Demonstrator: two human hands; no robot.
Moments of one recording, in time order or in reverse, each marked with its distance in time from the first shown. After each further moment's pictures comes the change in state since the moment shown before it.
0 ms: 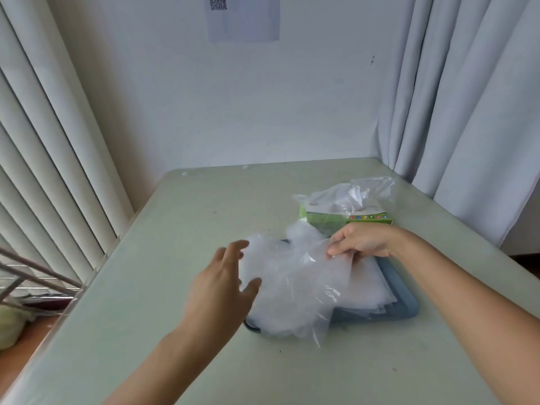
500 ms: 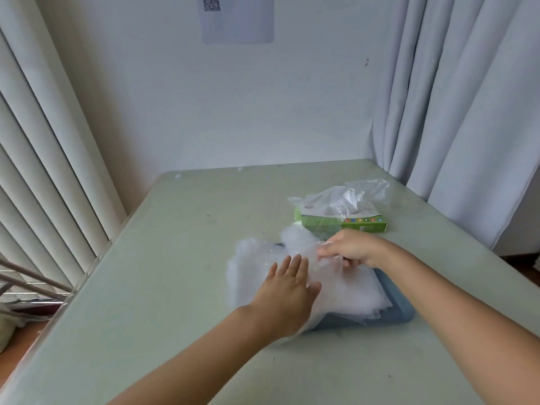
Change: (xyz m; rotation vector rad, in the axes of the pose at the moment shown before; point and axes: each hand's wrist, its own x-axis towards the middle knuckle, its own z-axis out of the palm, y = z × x) left_hand 0.027 0.050 0.065 0.367 -0.588 0.331; right_hand 0.002 0.001 0.016 -0.070 0.219 0.026
